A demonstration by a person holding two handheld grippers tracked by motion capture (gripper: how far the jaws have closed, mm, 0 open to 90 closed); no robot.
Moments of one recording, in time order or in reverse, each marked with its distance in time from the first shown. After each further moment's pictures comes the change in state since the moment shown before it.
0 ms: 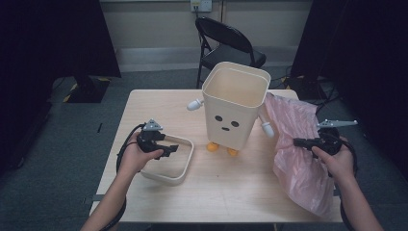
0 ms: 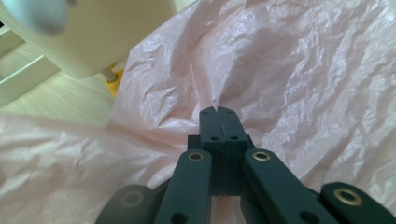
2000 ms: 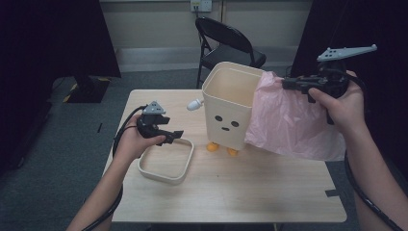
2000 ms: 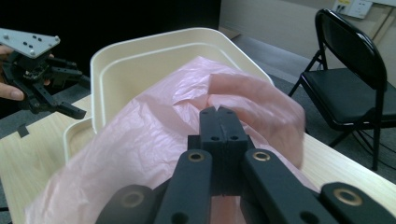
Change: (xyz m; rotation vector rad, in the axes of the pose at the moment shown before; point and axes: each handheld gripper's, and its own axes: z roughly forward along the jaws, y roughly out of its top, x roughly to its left) left arm -0.021 0.071 -0.042 -0.078 -0.028 0.107; right arm 0.106 0.184 -0.073 -0.176 0.072 -0.262
